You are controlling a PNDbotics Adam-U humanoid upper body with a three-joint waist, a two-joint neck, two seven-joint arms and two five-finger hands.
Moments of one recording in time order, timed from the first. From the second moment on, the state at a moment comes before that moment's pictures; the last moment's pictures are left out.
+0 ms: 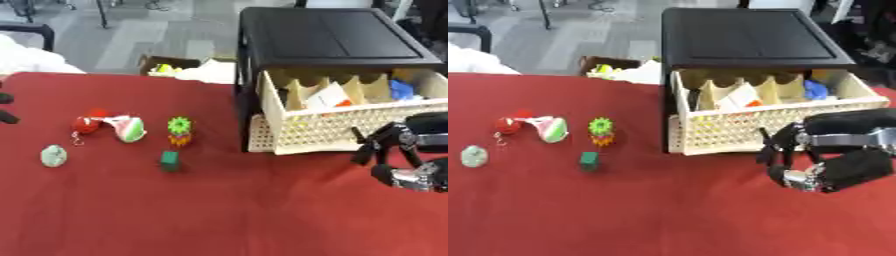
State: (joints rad) left arm -0.34 0.30 0.03 -1.98 0.01 0.06 0.25; right arm -0.41 -1.18 0.23 -1.99 0.12 0.01 0.78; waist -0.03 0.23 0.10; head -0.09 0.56
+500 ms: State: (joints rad) left arm -0.34 0.30 0.03 -1.98 0.01 0.06 0.24; right arm -0.49 -1.15 0.25 -1.96 0.10 0.05 0.81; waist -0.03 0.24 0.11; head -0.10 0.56
